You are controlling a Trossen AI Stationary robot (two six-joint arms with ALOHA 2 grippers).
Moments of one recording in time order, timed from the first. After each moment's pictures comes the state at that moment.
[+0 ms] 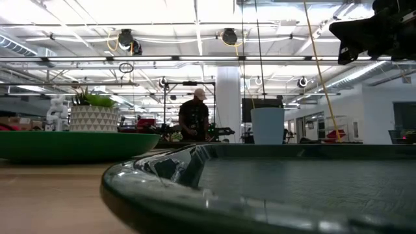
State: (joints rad) left arm -0.01 0.85 1.29 -0.38 0.03 0.05; right arm 0.02 0.03 0.02 0.22 -0.05 -0.03
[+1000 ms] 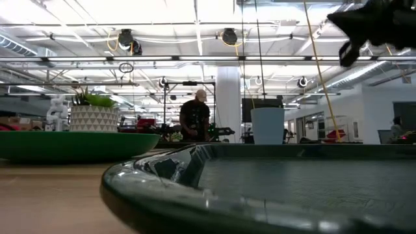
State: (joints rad) left arm -0.08 1.09 1.21 -0.60 -0.11 0.02; right arm 0.03 0.06 0.09 0.24 0.06 0.41
